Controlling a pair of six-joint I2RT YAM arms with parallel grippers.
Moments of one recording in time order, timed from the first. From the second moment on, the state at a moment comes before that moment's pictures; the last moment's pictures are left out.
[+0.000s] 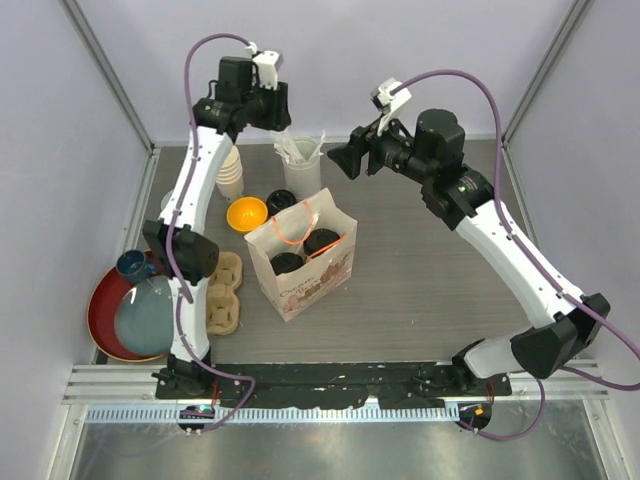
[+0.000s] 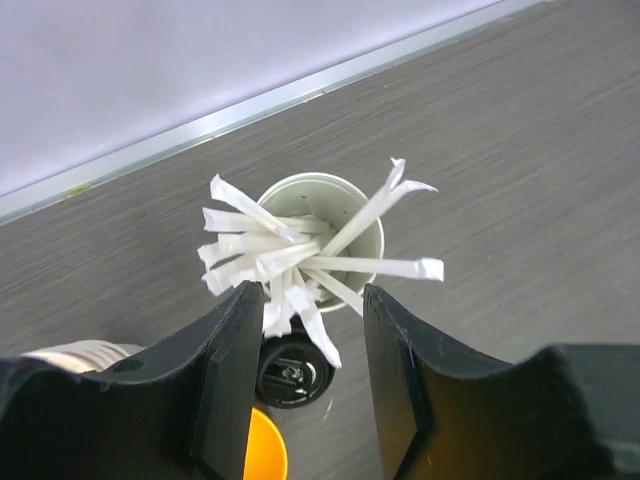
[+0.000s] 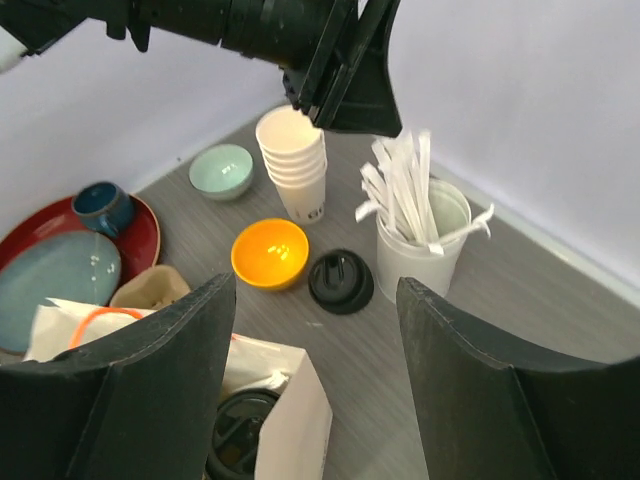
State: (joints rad) left arm -0.28 2.12 2.47 -0.86 0.24 -0.01; right arm 0.54 1.39 1.56 -0.20 -0.32 0.04
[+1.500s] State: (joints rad) left arm -0.35 2.35 2.50 -0.69 -0.05 -0.08; right arm 0.53 1.39 1.48 -0.32 -0.26 0.00
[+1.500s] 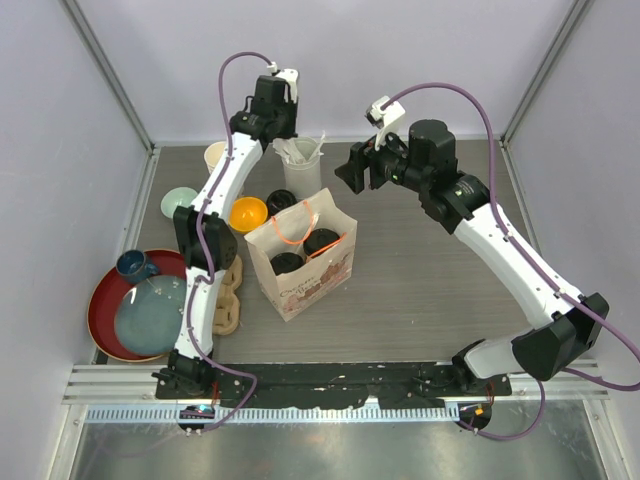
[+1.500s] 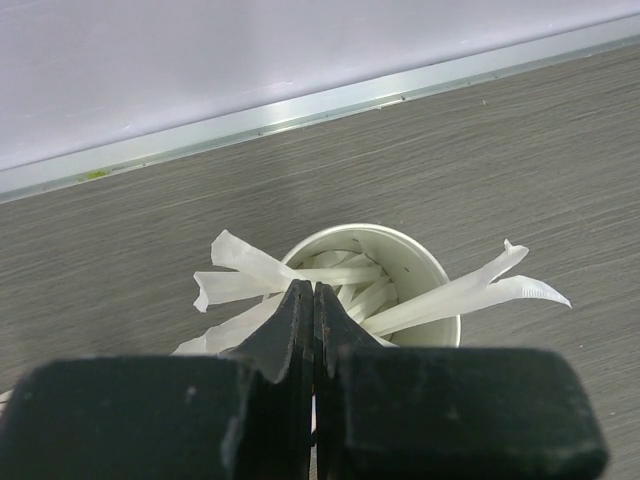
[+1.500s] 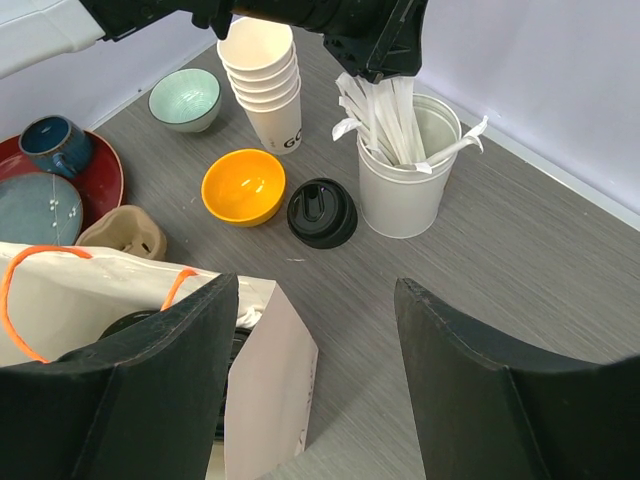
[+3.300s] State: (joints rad) left arm -0.72 1.62 2.46 -1.27 0.22 0.11; right arm 0.52 1.18 1.34 -0.39 -0.08 0.05
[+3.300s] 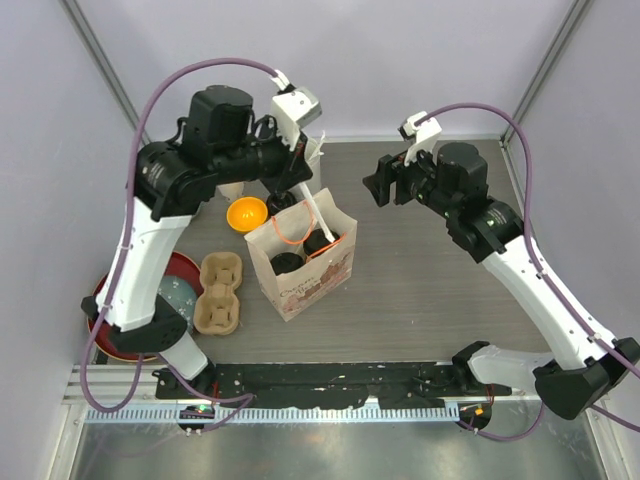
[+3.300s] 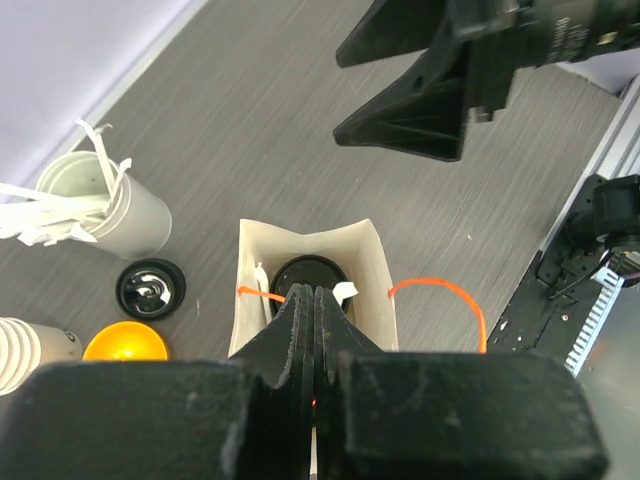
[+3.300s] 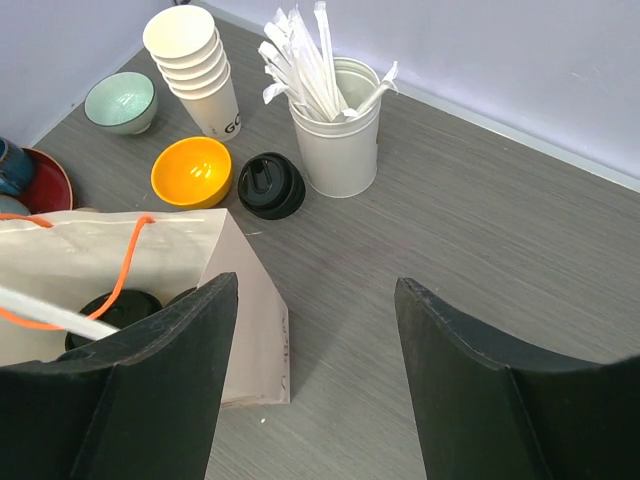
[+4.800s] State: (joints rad) left arm -0.73 1.74 2.24 -1.11 0.13 0.25; right arm 0.52 1.14 1.32 -0.44 -0.07 0.03
